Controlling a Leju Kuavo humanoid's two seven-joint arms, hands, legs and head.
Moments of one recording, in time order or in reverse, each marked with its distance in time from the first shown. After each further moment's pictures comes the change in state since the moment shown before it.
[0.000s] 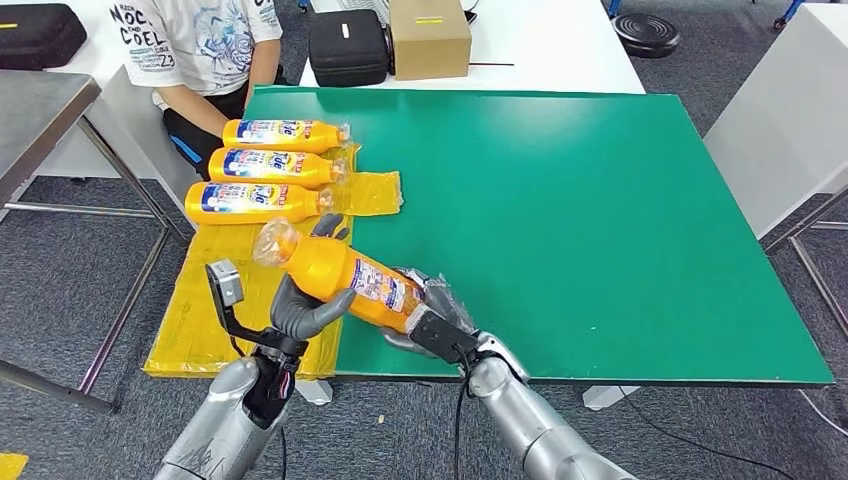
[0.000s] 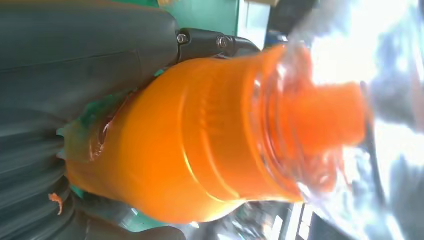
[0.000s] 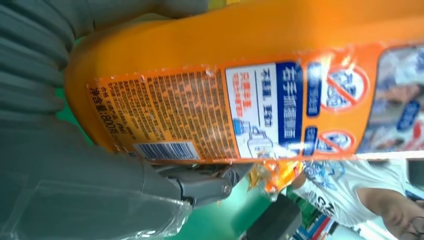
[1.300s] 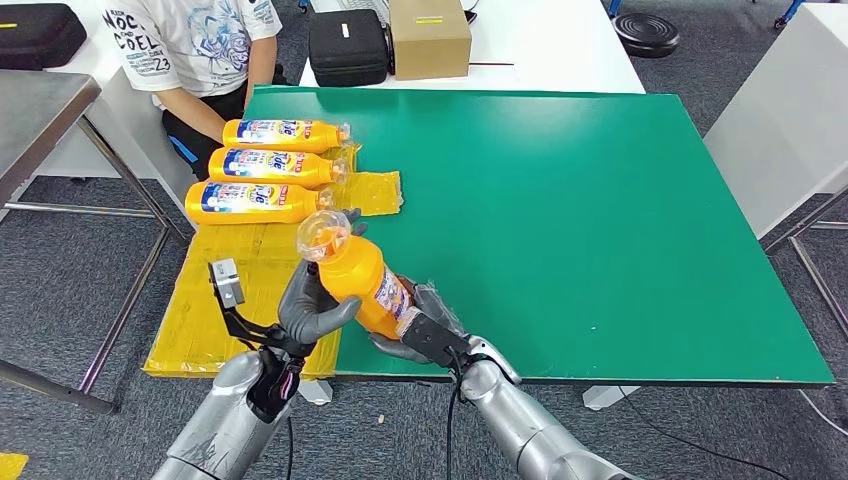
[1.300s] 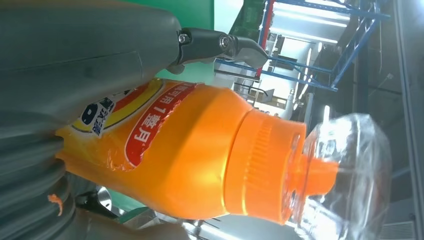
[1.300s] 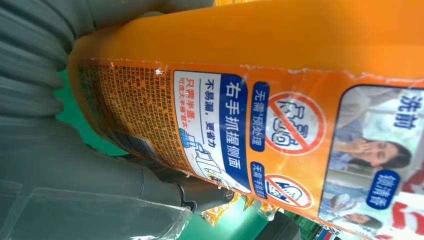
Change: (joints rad) left arm -0.022 -0.009 -0.022 0.001 -0.052 -0.146 -0.030; right arm -0.015 0.010 0.068 0.035 -0.055 0.011 -0.002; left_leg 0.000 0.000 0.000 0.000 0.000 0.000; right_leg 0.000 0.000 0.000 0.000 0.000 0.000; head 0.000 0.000
